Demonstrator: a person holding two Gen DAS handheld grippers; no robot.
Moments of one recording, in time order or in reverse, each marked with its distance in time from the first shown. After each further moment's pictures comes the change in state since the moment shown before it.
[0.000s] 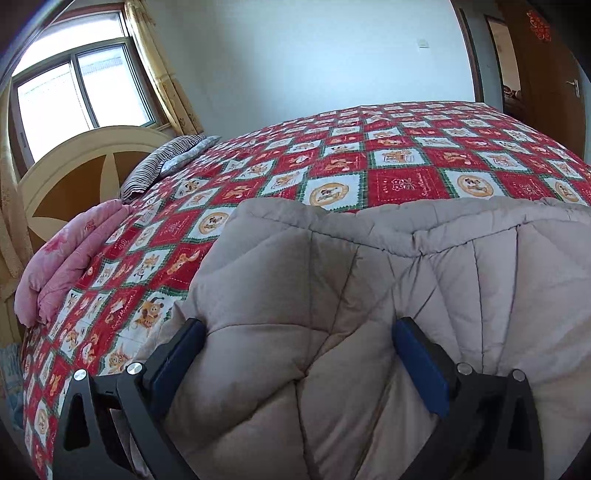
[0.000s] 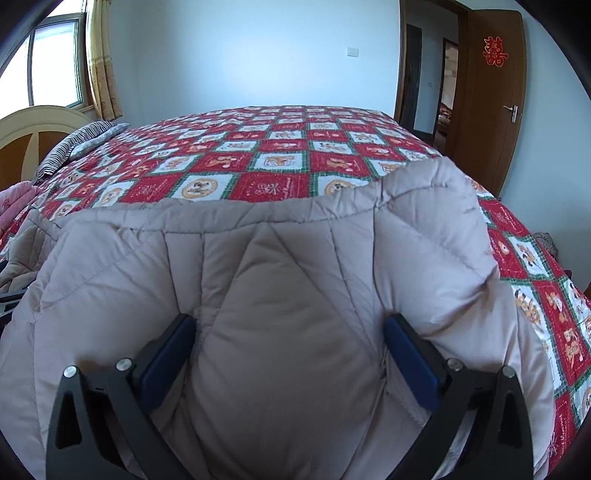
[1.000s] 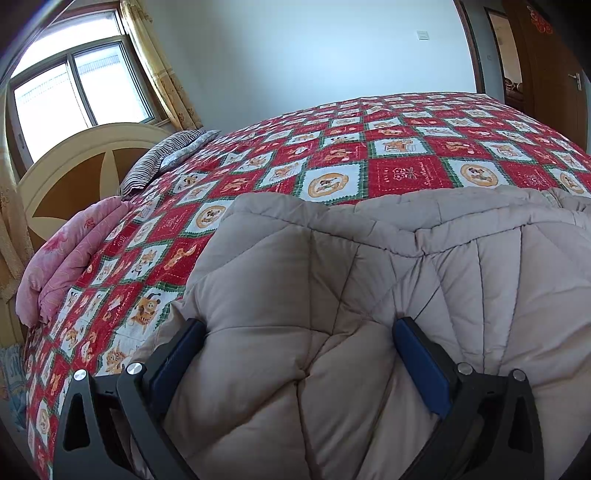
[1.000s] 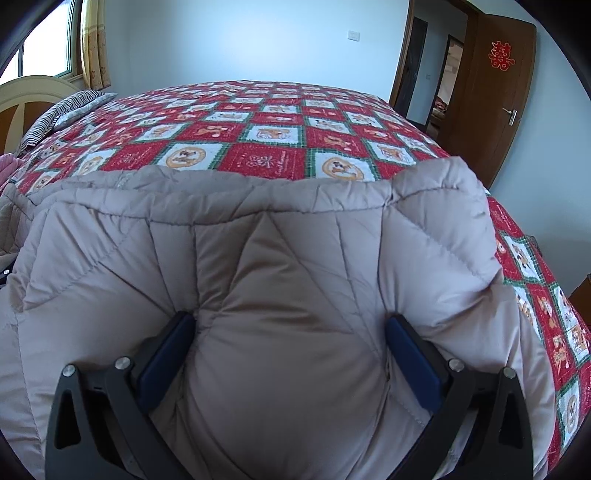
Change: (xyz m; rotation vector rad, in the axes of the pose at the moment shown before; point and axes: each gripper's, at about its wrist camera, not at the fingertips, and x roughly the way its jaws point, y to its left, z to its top) left arm 0.008 -0.003 0.000 0.012 0.025 0.011; right arm 0.019 0.013 0.000 -0.051 0.097 -0.094
